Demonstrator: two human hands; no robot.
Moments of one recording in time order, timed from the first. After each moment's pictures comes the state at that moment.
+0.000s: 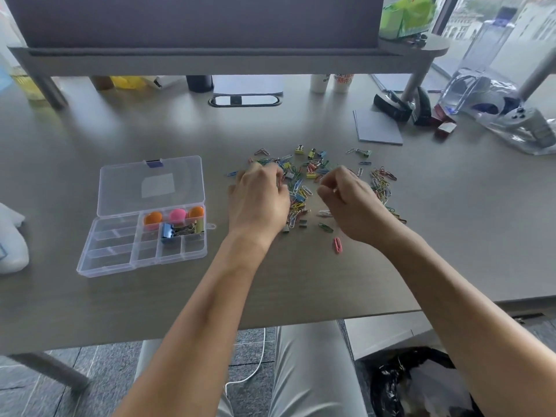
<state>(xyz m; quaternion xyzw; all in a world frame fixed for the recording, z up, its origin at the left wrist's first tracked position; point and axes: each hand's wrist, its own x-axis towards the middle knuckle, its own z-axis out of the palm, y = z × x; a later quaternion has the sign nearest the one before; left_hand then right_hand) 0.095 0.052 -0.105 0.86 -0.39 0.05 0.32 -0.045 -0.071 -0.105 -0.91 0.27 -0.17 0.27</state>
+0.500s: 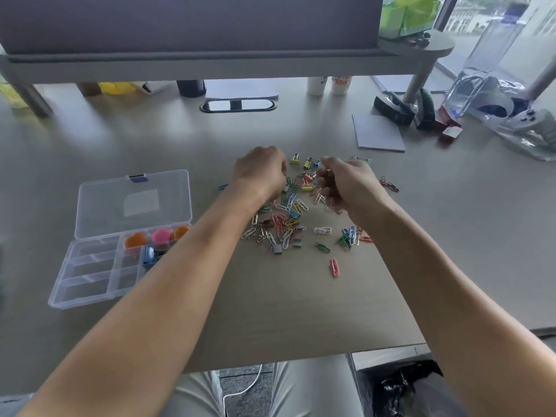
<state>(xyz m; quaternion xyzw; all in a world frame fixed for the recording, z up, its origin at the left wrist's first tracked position) 0.151 -0.027 -0.086 0.87 -0.46 -0.02 0.16 0.006 -0.112 -0.086 -0.60 0.41 -0.21 0.65</state>
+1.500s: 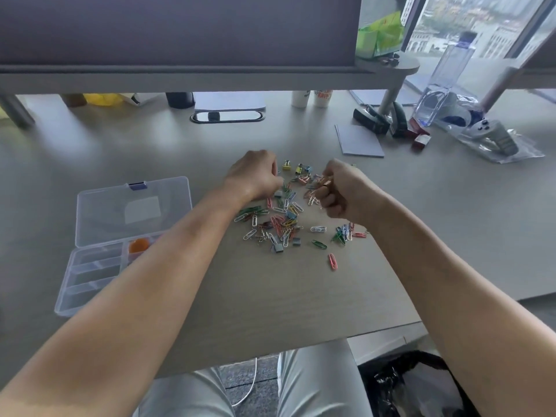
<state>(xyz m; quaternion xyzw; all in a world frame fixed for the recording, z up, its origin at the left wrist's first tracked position) 0.169 -0.017 -0.080 0.83 -0.51 -0.09 0.21 0.003 -0.108 -0.073 -0.55 0.47 -0.12 0.68</state>
